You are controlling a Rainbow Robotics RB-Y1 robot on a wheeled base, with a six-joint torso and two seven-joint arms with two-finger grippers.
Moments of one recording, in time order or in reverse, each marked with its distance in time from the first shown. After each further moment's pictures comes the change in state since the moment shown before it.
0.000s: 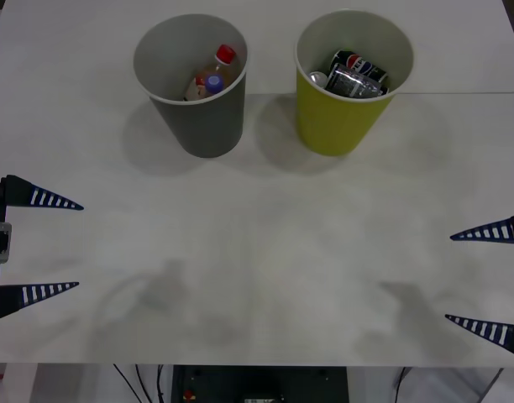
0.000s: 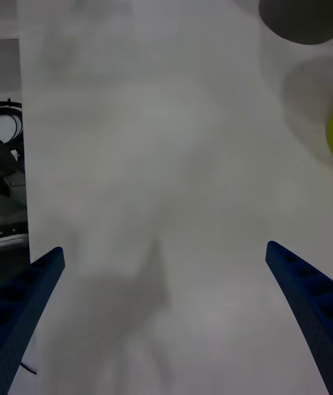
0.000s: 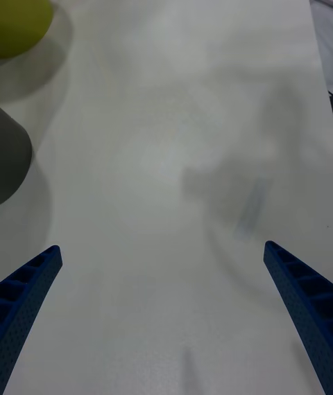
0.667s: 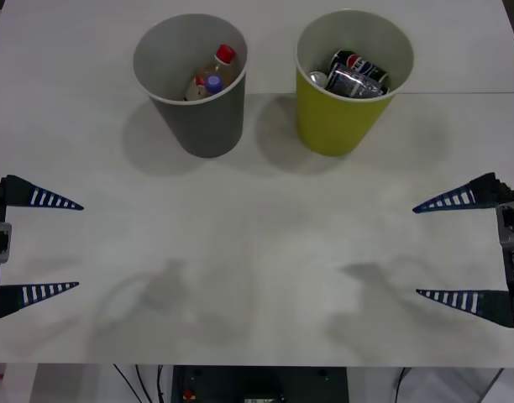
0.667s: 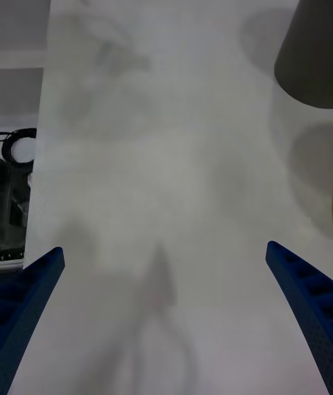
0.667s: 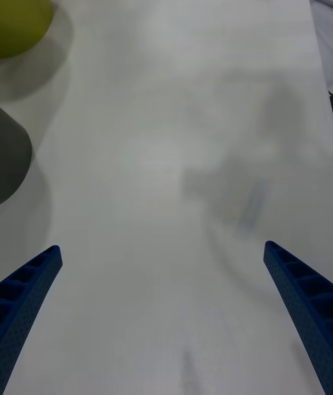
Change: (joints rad) right arm -0.236 -0.001 0.079 -0.001 0.005 -0.132 -0.134; left arm 0.000 0.000 0.000 0.000 0.000 0.000 0.000
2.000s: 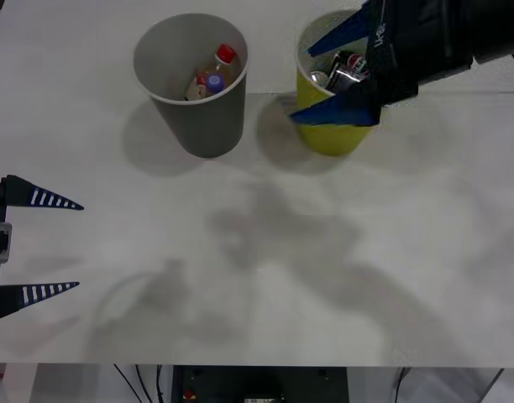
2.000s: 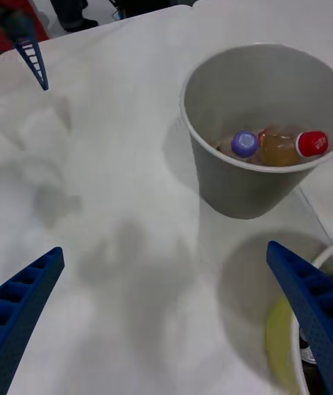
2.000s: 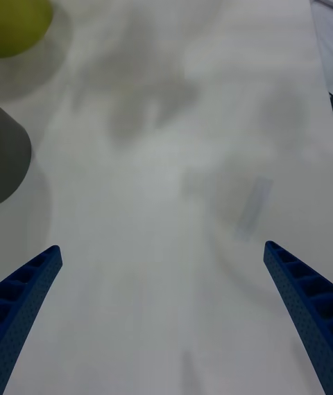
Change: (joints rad) right arm -0.933 0.038 0.422 0.241 0.176 -0.032 -0.771; left arm 0.000 0.000 0.000 0.000 0.000 0.000 0.000
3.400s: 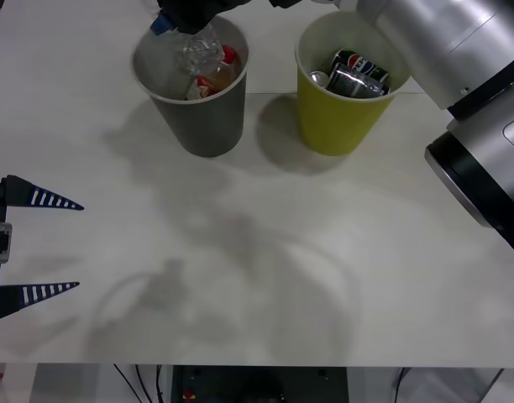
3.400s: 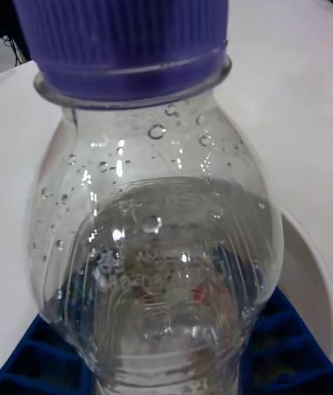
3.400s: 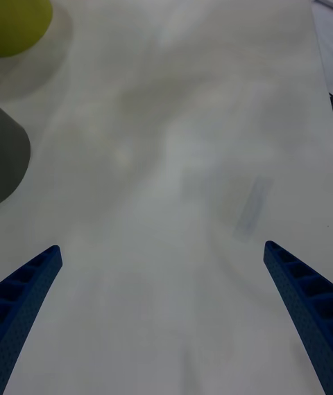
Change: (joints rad) right arm -0.679 0.468 0.471 0.963 0.421 0.473 -0.163; left arm 0.000 0.000 0.000 0.000 0.000 0.000 0.000
